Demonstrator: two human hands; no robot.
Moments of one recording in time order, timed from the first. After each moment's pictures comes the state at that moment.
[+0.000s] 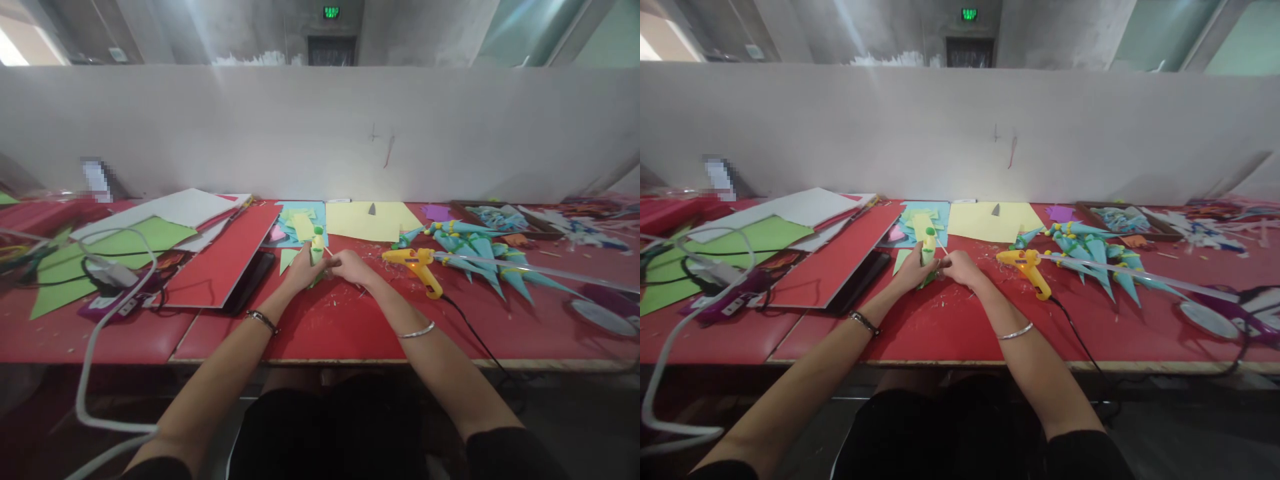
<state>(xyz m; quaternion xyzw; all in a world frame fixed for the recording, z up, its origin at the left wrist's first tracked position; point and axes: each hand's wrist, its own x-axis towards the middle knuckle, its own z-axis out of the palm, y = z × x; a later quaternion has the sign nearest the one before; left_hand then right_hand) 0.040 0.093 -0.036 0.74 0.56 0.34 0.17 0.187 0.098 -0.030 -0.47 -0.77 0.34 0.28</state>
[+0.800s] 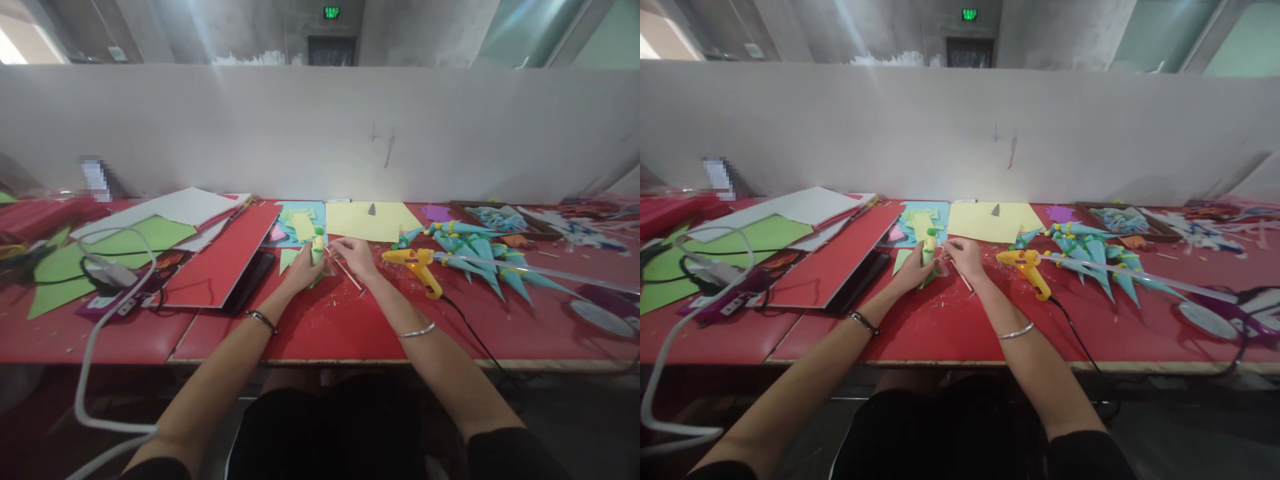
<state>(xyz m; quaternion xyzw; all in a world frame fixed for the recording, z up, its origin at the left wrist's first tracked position) 0.040 0.096 -0.040 0.75 0.53 0.35 0.19 0.182 0.106 -0.029 -0.45 -0.59 0.41 0.53</state>
